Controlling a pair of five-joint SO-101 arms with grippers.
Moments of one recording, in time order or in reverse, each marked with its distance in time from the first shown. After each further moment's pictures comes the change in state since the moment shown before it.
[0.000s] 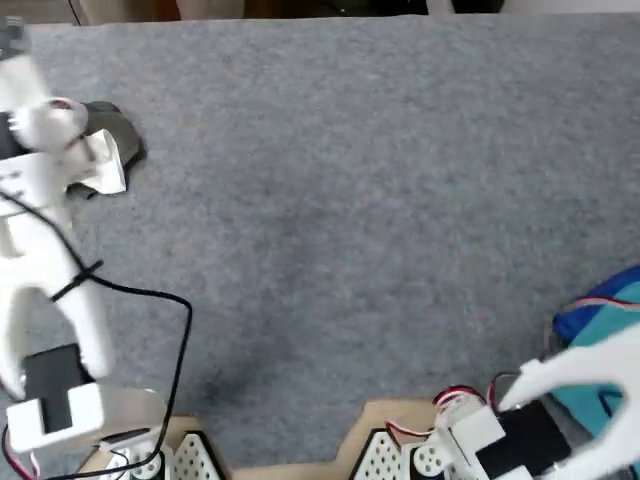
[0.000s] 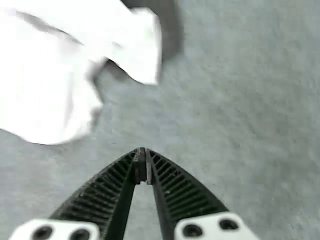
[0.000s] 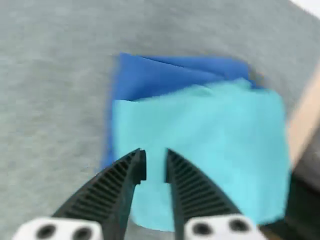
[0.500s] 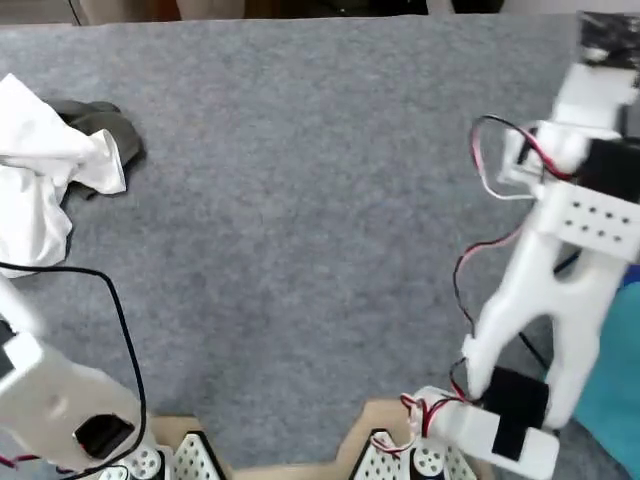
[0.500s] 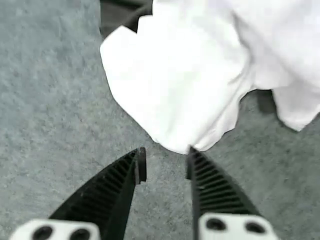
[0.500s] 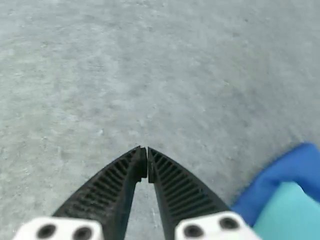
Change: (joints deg) left arm -25.9 20.7 -11.4 -0.4 -6.2; right arm -41.9 6.2 -12.3 4.9 -0.2
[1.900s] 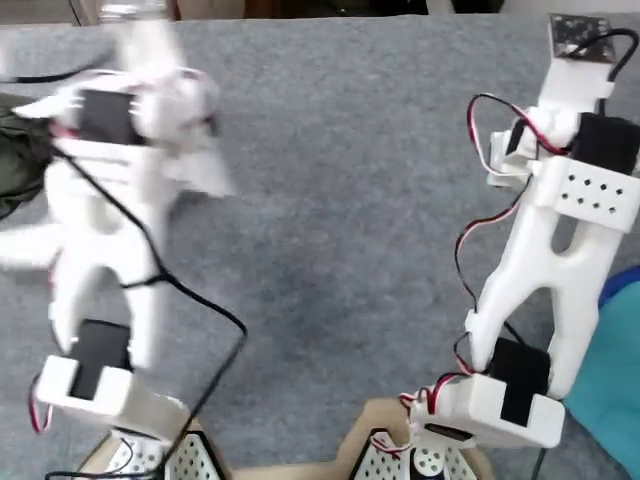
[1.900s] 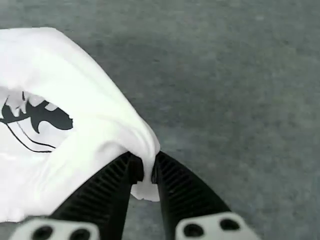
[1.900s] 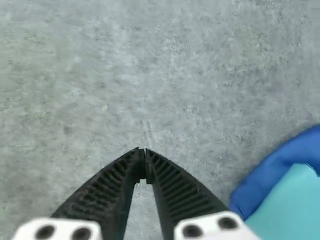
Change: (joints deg) left arm 58.2 -13.8 -2.5 0.2 14.7; right arm 0.4 7.7 -7.0 9.1 0.0
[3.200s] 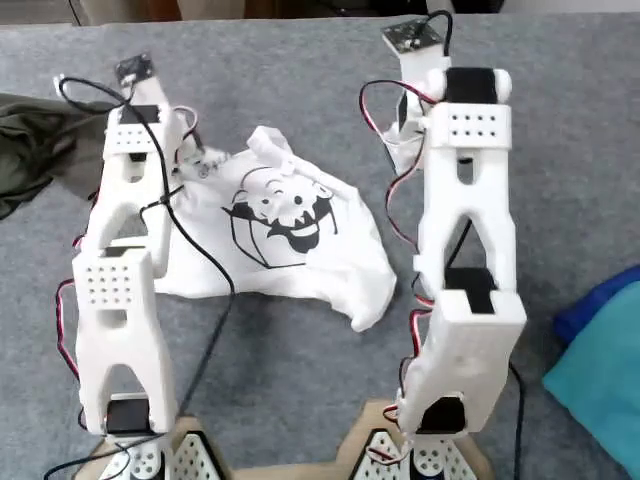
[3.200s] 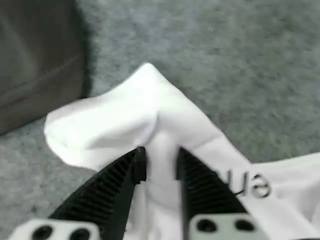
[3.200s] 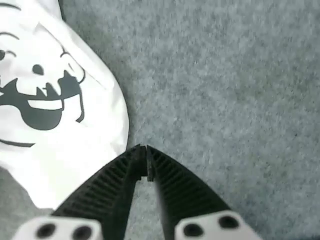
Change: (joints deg) left arm -16.7 49.2 -7.6 -25.8 7.5; right arm -19.5 27.9 -16.5 -0.1 9.8
